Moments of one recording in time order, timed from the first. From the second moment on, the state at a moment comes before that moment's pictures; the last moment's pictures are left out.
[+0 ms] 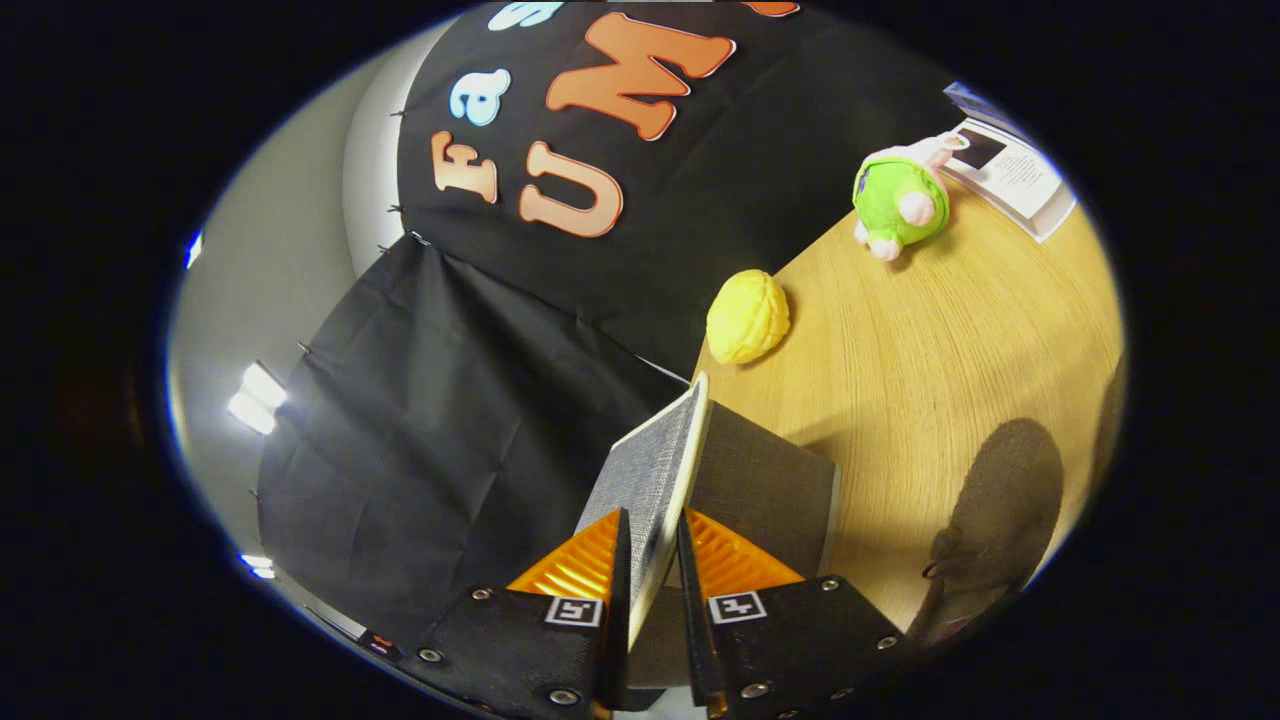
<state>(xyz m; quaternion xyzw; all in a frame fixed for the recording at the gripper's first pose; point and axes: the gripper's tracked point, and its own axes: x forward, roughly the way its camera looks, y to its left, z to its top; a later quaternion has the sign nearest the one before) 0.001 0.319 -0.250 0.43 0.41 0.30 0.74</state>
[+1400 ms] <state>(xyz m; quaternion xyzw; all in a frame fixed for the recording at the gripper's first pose) 0.006 0.504 -0.088 0.42 0.36 0.40 0.73</state>
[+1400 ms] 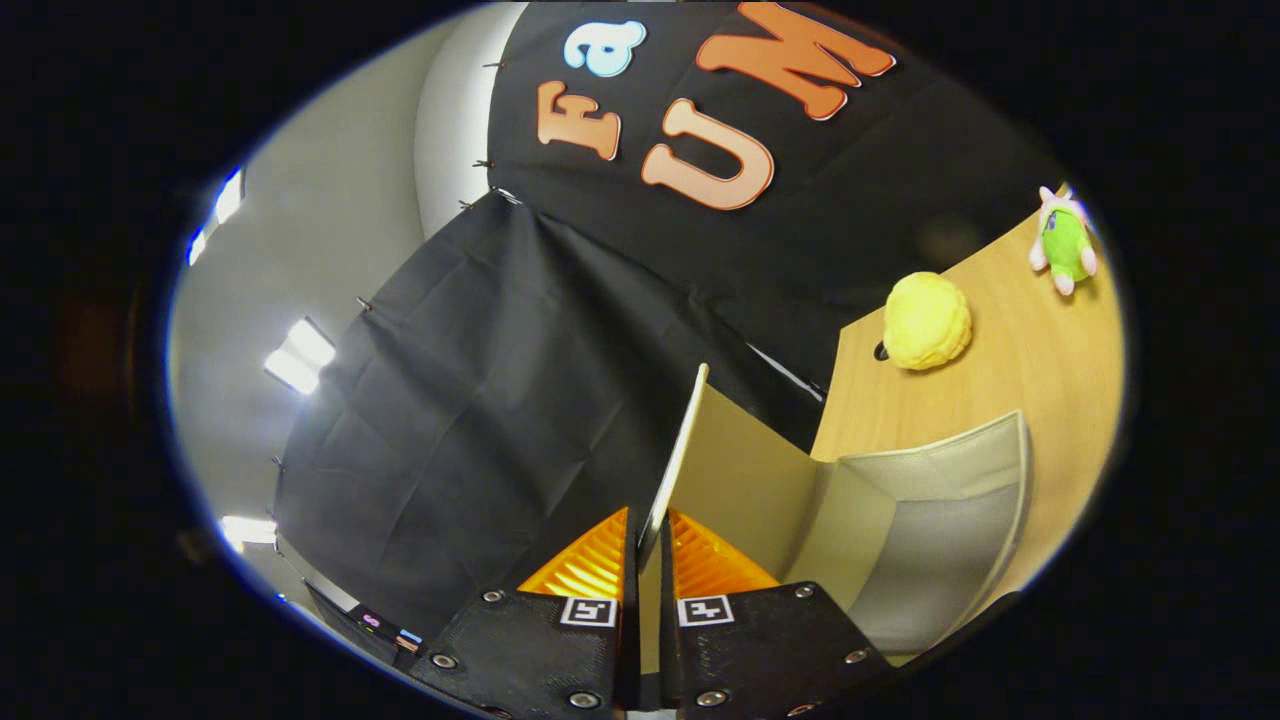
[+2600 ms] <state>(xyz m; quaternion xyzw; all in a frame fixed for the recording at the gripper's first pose) -0.010 0.456 -0.169 0.25 0.37 0.33 0.83</state>
